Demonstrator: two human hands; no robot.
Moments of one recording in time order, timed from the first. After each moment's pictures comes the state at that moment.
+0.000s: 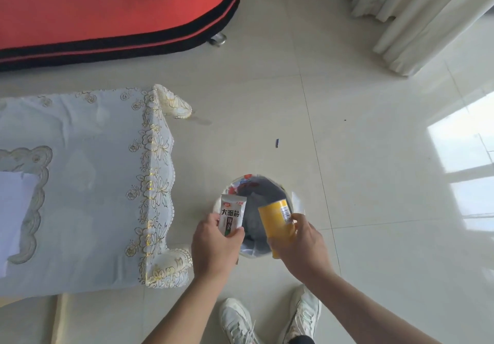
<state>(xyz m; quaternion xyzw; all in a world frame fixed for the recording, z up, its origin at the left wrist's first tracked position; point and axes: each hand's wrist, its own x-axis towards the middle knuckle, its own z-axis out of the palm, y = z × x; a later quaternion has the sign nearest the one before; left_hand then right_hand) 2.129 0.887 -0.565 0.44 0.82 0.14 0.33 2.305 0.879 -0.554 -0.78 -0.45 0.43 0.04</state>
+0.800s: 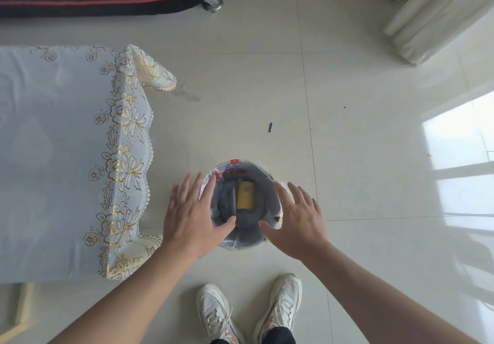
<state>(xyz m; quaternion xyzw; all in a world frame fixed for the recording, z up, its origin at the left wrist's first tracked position) 2.116 0.914 -0.620 0.70 0.69 -0.06 0.19 2.345 0.914 -0.607 -0.68 -0.66 0.31 -0.08</state>
